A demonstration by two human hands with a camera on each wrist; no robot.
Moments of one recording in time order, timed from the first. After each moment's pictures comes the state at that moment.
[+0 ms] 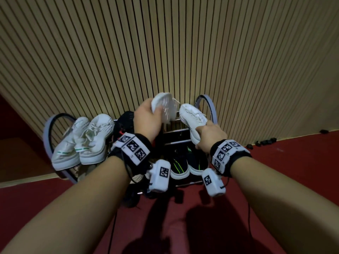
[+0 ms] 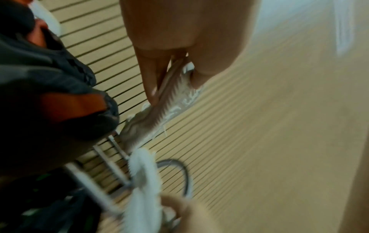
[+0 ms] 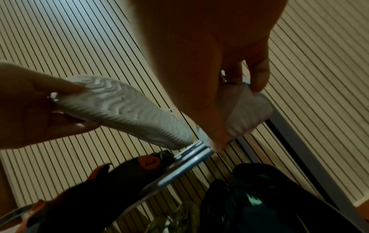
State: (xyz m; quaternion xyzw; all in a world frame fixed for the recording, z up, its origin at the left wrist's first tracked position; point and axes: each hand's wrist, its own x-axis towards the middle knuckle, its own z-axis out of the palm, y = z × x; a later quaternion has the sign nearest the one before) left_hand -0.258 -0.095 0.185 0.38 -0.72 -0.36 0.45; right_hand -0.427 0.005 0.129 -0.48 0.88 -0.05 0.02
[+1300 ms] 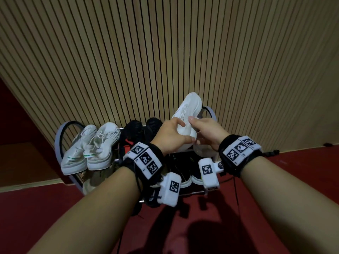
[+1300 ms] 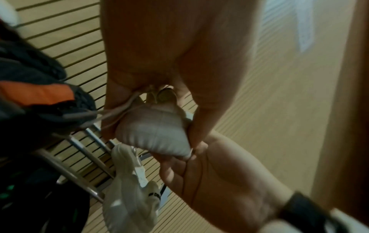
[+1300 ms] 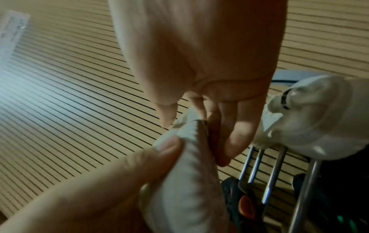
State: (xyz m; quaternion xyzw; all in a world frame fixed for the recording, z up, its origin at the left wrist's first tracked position) left_hand -0.271 -0.064 0.191 0.34 -0.82 -0.40 0.22; right_hand -0.408 0.003 0.190 -0.31 0.64 -0.57 0.41
